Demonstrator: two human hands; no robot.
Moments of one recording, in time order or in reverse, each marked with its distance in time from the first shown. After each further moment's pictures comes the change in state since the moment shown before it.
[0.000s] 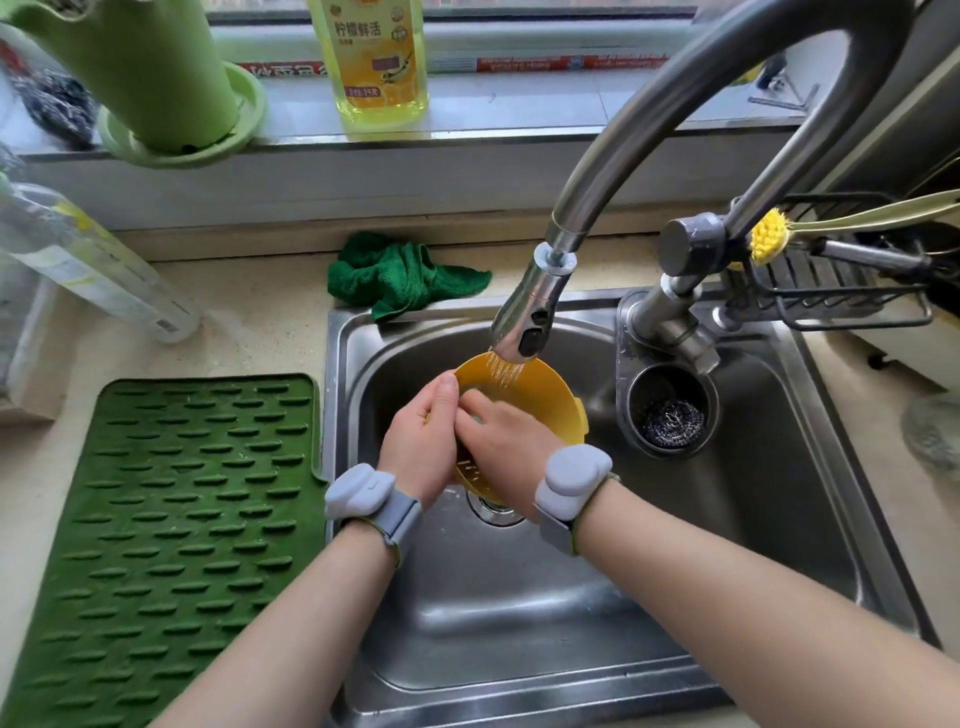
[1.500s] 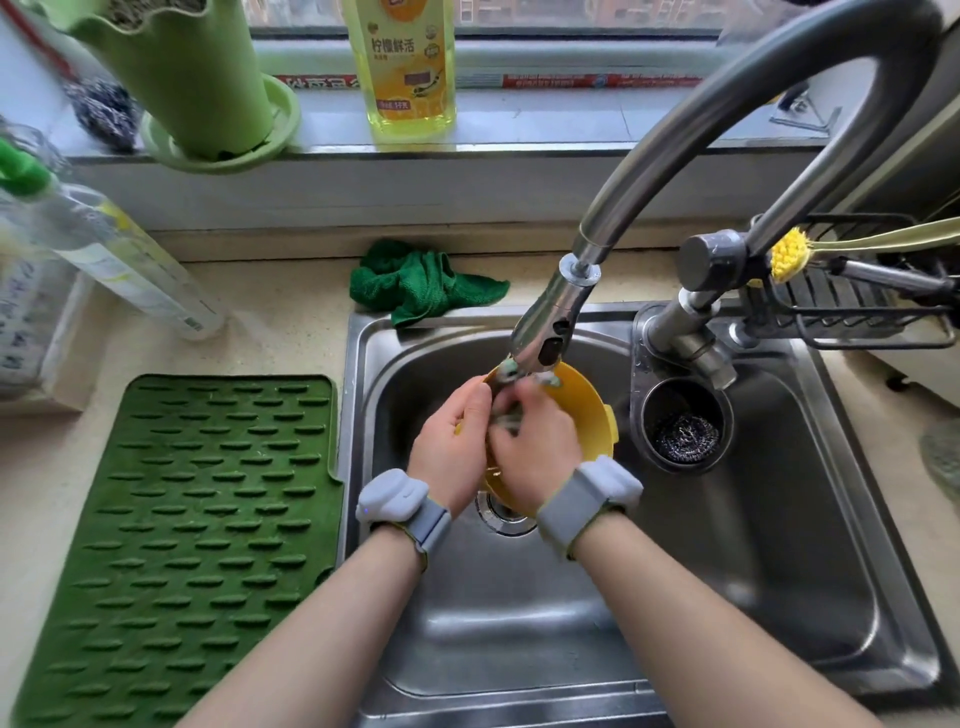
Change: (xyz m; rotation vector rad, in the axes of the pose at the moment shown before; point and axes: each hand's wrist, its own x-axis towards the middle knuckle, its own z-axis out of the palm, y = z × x) left_hand -0.002 -0.005 0.008 0.025 -0.053 0.063; right_hand 0.008 -0.018 -0.011 0.606 0.288 0.701
